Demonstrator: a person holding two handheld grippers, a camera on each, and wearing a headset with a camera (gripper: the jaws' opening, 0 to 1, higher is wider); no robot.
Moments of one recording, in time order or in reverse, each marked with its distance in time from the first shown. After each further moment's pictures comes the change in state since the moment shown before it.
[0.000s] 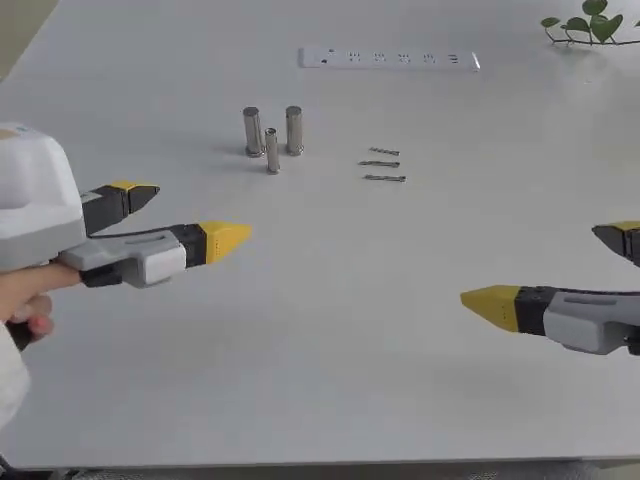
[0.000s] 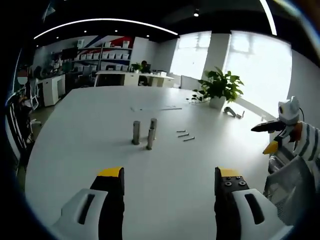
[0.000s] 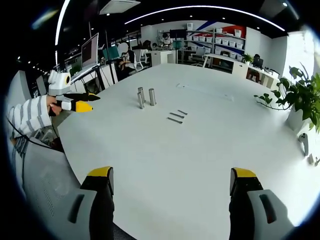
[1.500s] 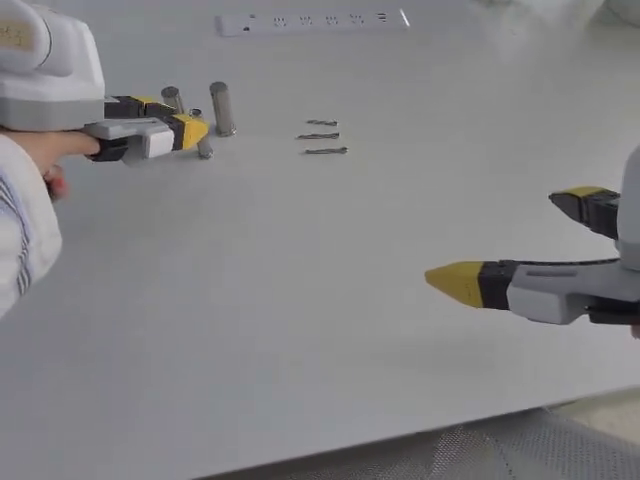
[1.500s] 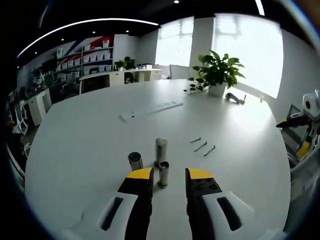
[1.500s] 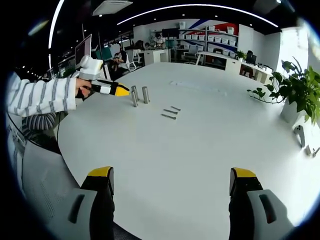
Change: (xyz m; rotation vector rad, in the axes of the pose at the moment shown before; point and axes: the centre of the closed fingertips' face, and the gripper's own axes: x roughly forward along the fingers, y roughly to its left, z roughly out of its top) left arm 0.118 0.026 0.038 0.173 0.091 -0.062; right arm -0.004 -0.008 -0.011 0.040 0.010 -0.046
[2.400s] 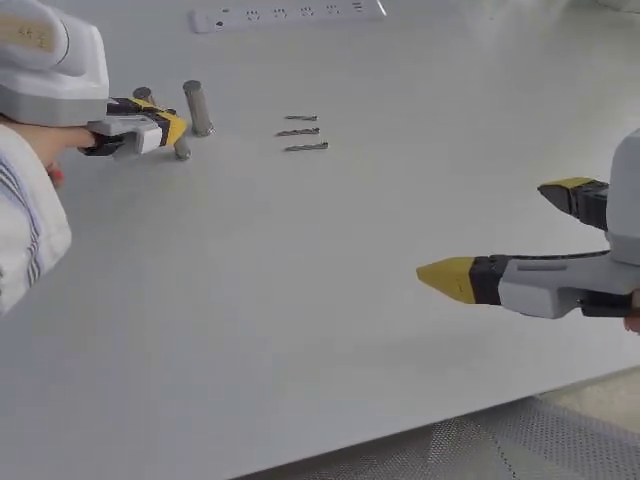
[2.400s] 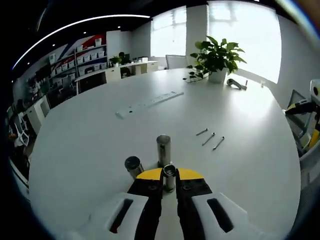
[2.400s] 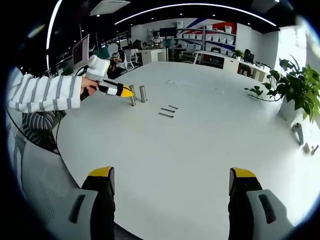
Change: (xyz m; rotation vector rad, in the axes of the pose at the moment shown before) left arm 0.025 0.005 -0.005 0.088 0.085 0.005; right arm -0.008 -0.004 -0.005 0.009 0.006 -0.014
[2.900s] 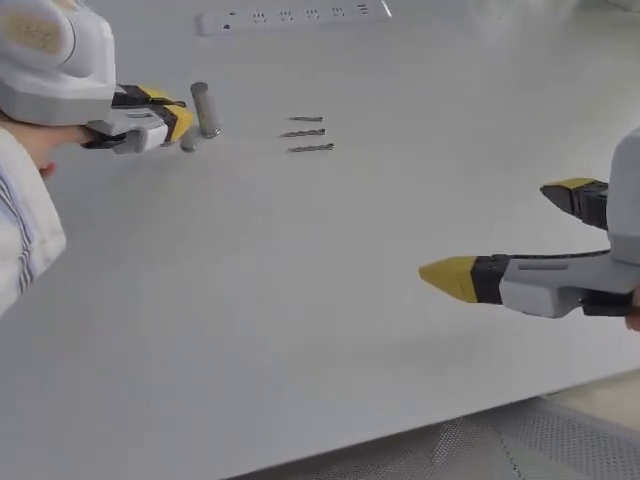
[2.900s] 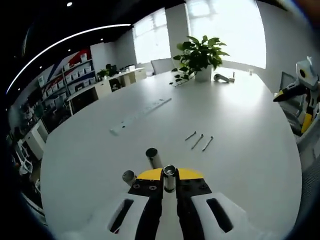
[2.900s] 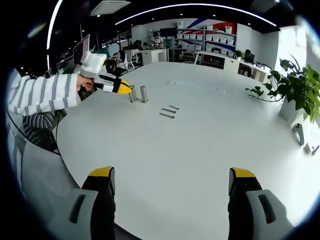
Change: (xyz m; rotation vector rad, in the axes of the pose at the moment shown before) left arm -0.018 -0.027 0.018 0.205 -0.030 -0.050; right arm 0.002 0.004 0.002 -0.004 -0.006 0.009
